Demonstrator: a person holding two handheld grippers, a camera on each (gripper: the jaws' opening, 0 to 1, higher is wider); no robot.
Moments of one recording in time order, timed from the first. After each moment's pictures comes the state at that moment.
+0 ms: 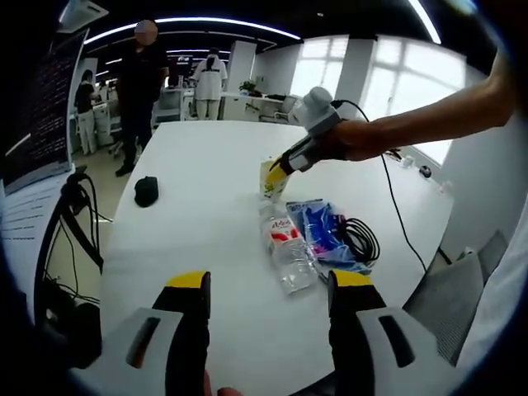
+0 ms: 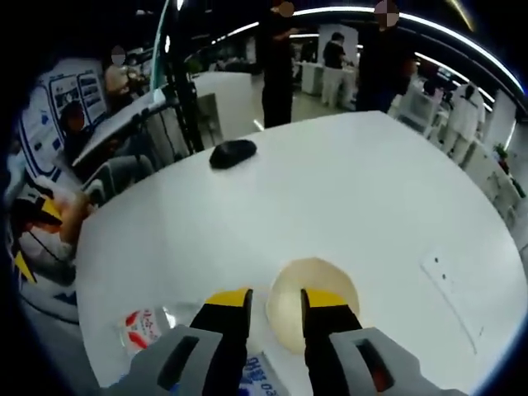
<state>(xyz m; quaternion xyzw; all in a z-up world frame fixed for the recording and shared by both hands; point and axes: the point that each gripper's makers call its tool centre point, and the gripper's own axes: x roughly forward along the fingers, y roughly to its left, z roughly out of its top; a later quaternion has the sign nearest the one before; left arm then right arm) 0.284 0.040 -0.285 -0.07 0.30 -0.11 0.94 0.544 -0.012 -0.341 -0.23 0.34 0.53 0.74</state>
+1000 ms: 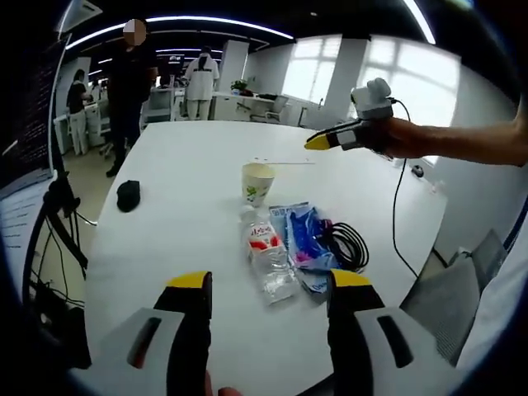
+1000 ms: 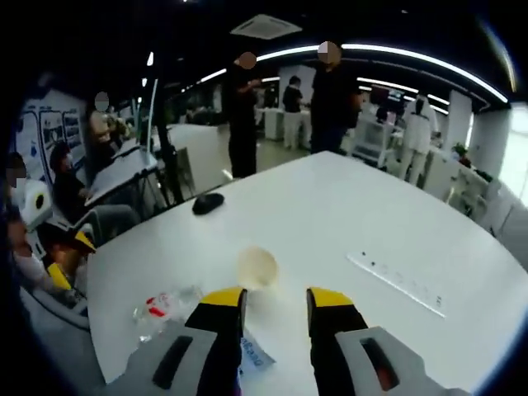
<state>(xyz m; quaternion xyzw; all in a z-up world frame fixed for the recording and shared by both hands) 0.298 0.008 -0.279 -0.07 0.30 -0.13 0.94 0.542 -0.133 -0.239 -0.15 0.25 0.48 0.83</state>
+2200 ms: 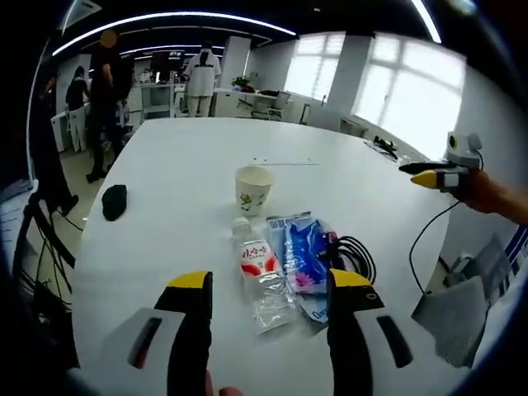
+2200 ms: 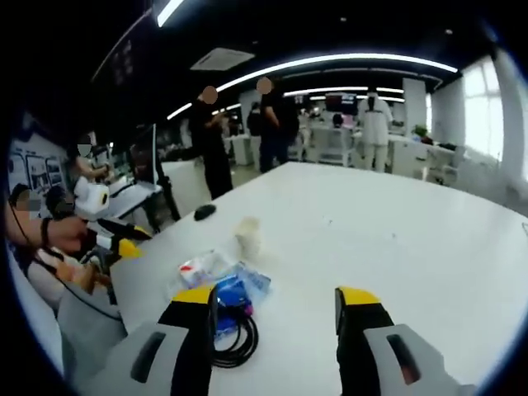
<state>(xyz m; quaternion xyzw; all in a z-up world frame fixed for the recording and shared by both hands) 0.350 -0.009 -0.289 -0.08 0.32 -0.12 0.94 0.452 -0.288 -0.230 -0.04 0.25 0.42 0.87</state>
